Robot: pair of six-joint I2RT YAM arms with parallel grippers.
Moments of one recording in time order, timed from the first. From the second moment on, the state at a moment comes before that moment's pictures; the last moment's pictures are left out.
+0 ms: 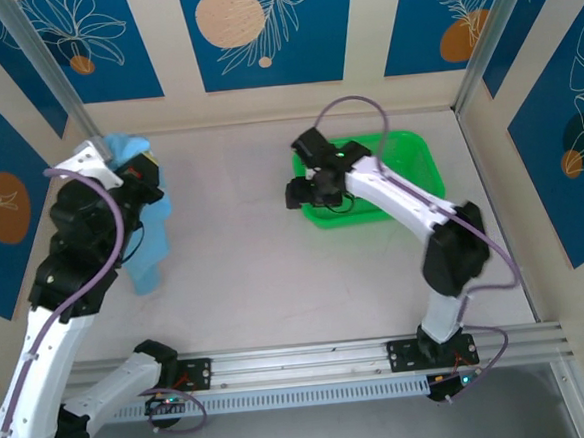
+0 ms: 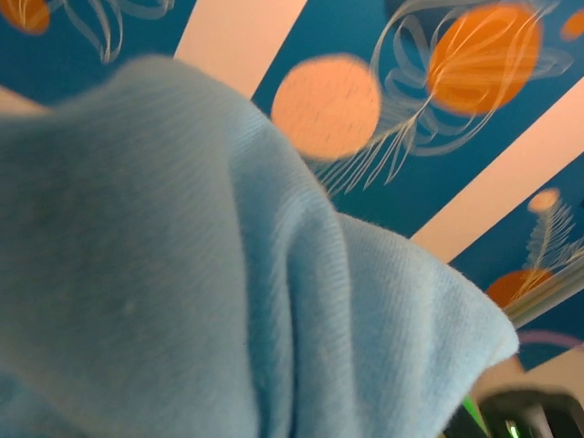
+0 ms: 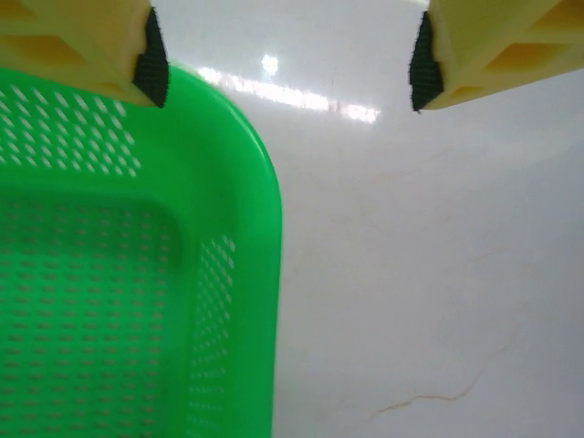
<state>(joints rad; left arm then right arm) -0.43 0.88 1.29 -0.58 -0.28 -0.64 0.63 1.85 1.68 -1.01 0.00 0.55</state>
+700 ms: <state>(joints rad) -0.52 1.20 0.59 -0.09 0.06 -0.70 0.37 2.26 2.03 -1.07 0.19 0.27</state>
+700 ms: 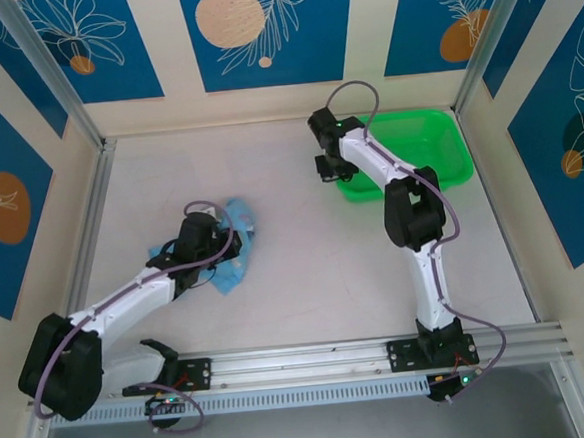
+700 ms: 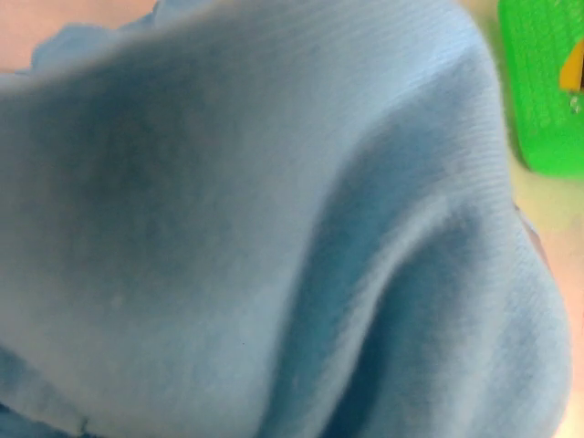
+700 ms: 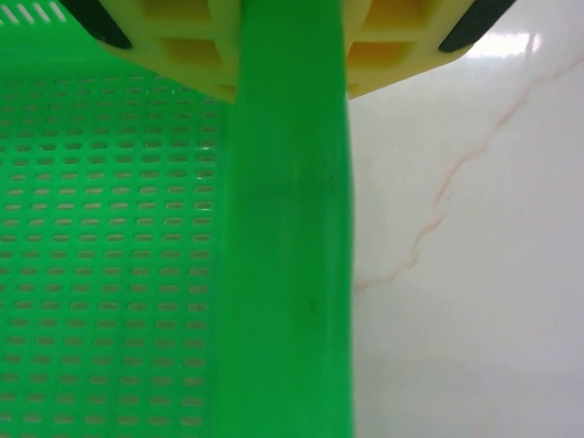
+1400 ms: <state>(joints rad) -0.58 1.24 0.59 0.01 0.07 -0.69 0.14 2.59 2.56 -1.04 0.12 0.00</state>
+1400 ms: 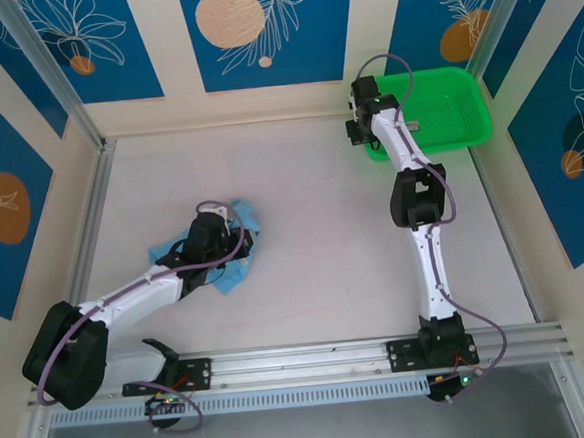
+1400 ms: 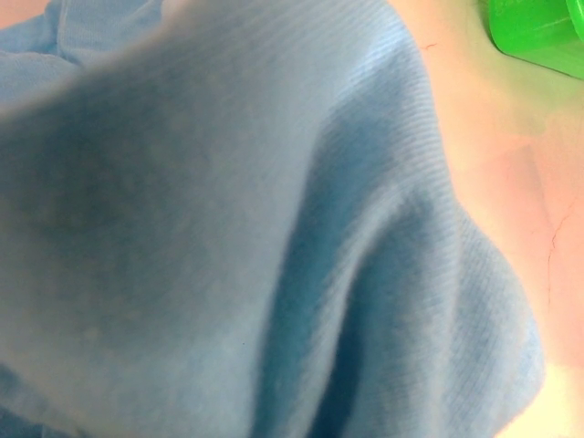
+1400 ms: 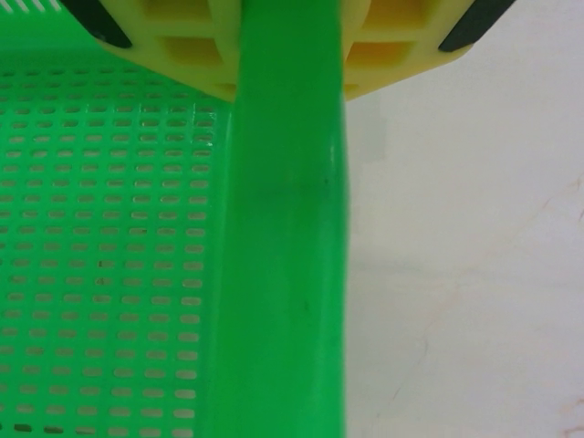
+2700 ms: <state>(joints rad) -0.58 1.48 1.36 -0.40 0.33 -0.75 0.39 1.27 1.02 -0.43 -0.45 0.47</state>
